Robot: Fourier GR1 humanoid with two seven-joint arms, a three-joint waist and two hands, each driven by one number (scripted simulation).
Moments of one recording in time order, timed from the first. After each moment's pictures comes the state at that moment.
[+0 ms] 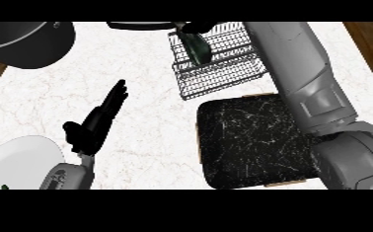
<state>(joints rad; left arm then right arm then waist) -0.13 0.18 -0.13 -1.35 0.09 -0.05 -0.09 -1.41 -0.11 -0.26 -0.42 0.30 0.45 0.29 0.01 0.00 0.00</state>
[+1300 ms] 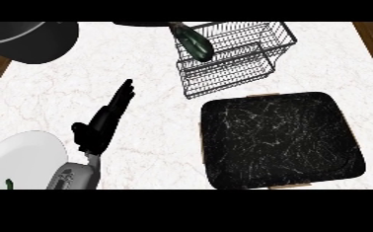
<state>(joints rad) -0.13 0.14 -0.15 -1.36 0.06 -0.05 -0.09 -1.27 -0.65 -0.58 -0.40 0.15 0.22 0.08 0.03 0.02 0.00</state>
